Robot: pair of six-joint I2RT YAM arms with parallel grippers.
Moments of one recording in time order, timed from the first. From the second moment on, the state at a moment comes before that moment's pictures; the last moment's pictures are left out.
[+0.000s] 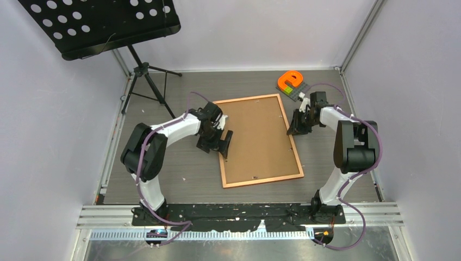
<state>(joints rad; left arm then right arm) -0.55 1.83 1.21 -0.69 0.27 -0.22 -0.04 1.78 1.08 -0.47 -0.40 0.06</state>
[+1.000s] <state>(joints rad) -0.67 1.81 1.16 -0.62 0.12 -0.24 -0.05 1.78 1.07 -0.44 -0.44 0.08</state>
